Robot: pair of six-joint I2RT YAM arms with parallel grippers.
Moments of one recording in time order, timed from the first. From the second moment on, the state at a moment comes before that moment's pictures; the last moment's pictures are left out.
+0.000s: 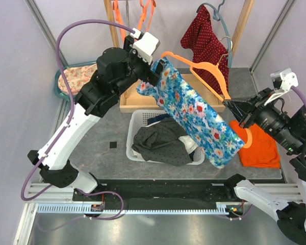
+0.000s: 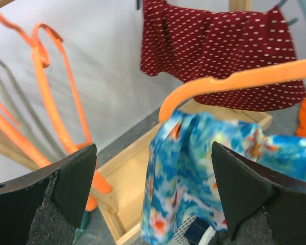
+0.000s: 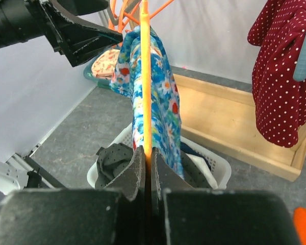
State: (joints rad) left arm -0.78 1.49 1.96 -0.52 -0.19 0.25; right arm 0.51 0.88 1.76 -0.92 -0.08 0.24
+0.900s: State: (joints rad) left arm -0.69 1.50 1.88 -0.64 0.14 0.28; right arm 0.51 0.89 1.81 -0.98 -0.02 0.20
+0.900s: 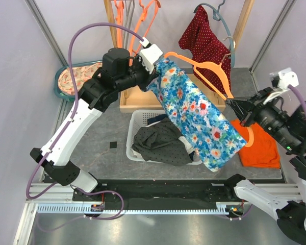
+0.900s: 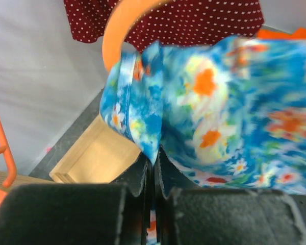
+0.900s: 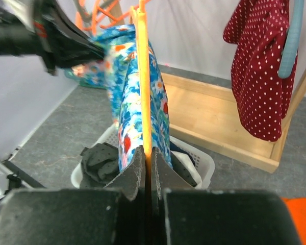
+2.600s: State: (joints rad) left arm -0.83 1.46 2.02 -0.66 0.15 0.12; right arm 0.51 0.98 1.56 -0.82 0.28 0.16
